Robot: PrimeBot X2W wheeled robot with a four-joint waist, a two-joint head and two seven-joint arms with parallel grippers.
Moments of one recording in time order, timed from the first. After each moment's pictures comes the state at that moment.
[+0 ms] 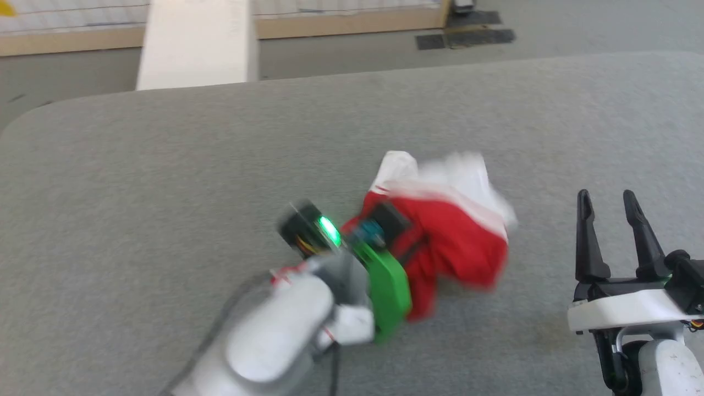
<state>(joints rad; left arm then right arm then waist) -0.60 0.19 -0.84 0.27 -0.43 -0.12 0.20 -0.09 -0.05 -0.11 0.07 0.18 0.13 -0.26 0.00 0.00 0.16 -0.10</state>
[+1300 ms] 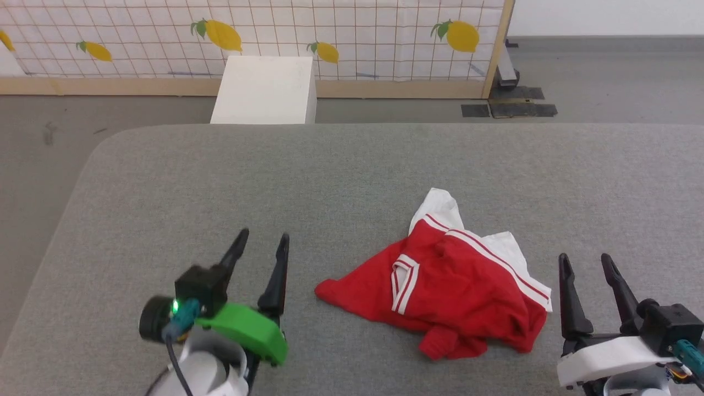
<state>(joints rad) -0.22 0.32 -0.51 0.18 -0.52 0.12 -0.25 0.03 -0.05 -0.09 0.14 0.15 0.13 -0.24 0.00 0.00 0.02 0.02</state>
